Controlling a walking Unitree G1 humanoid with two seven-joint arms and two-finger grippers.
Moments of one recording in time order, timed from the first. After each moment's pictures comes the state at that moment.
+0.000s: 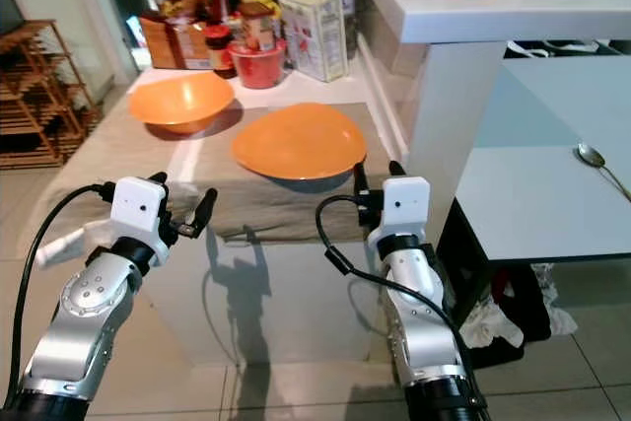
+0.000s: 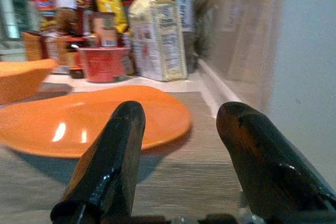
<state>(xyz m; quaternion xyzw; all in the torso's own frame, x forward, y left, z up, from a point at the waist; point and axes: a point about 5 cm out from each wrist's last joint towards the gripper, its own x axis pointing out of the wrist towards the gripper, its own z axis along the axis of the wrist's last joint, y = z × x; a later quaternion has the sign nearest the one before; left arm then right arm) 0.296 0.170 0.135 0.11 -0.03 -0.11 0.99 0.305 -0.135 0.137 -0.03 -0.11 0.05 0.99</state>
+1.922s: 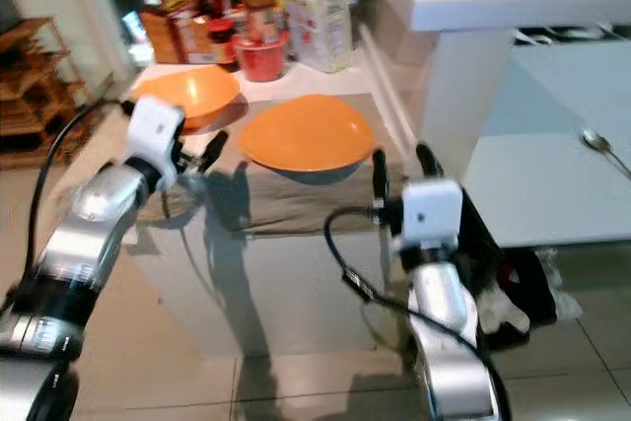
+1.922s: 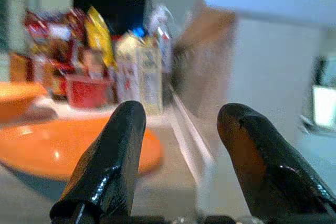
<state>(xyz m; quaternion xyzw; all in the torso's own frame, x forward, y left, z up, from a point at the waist) 0.373 0.165 0.198 0.17 -0.06 -0.18 0.97 0.260 -0.148 0.173 -0.10 -0.17 0.02 0.98</state>
